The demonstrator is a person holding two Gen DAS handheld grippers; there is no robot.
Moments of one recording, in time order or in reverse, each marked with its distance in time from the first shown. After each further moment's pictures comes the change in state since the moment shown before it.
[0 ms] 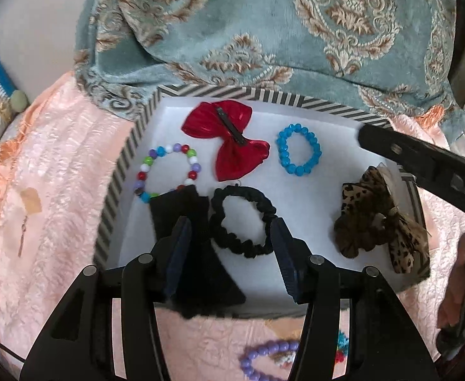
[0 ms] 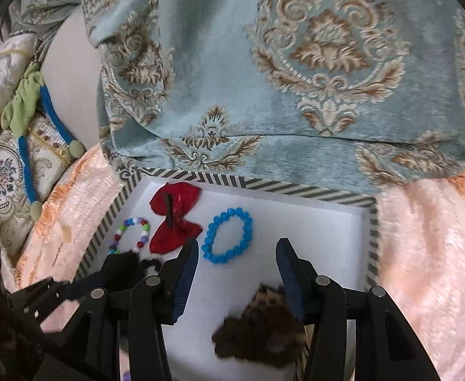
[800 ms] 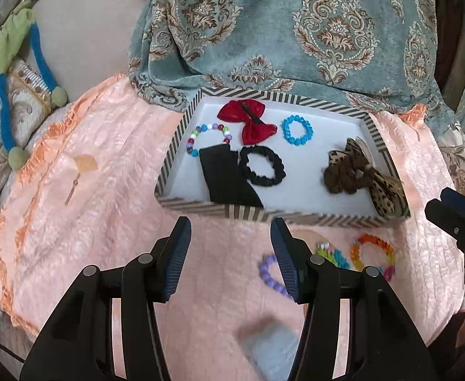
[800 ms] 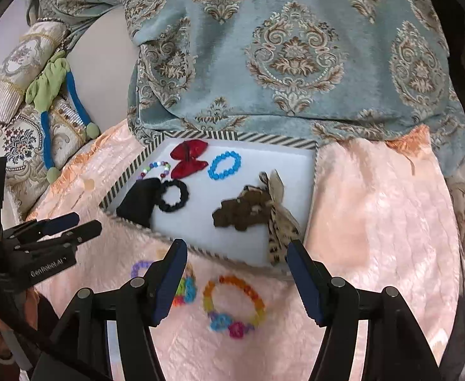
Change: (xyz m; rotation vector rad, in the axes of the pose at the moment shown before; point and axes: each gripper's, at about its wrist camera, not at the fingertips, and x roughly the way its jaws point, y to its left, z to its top) left arm -0.088 0.012 -0.083 -0.022 -0.104 0.057; right arm -0.117 0.009 -0.114 -0.053 -0.055 -0.057
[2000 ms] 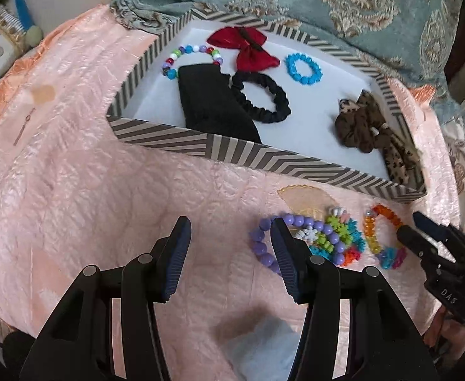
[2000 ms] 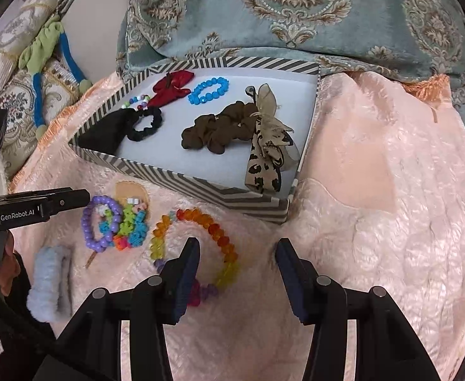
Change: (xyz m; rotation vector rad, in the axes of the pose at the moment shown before) left arm 0.072 0.005 -0.022 -0.075 0.237 -0.113; right arm 0.068 -0.031 -0.053 -0.038 0.167 0.025
